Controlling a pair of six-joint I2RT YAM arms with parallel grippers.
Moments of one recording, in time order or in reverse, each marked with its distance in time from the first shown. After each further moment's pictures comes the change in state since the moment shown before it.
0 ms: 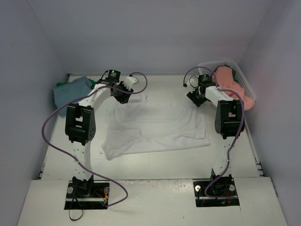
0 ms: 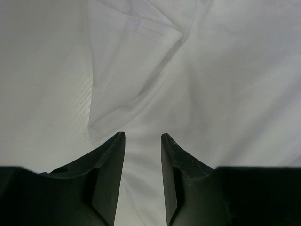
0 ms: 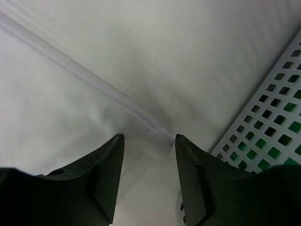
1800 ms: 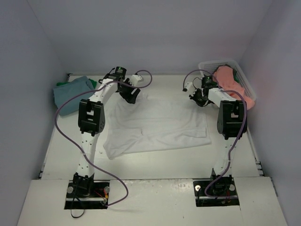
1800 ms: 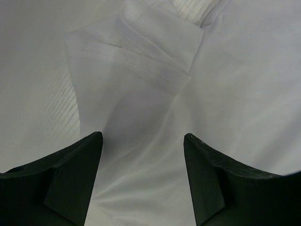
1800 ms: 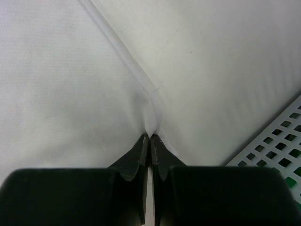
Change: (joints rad) left arm -0.013 0.303 0.405 -0.209 0.085 -0.006; right arm -0.049 -0.011 -0.064 0.020 -0.185 -0.260
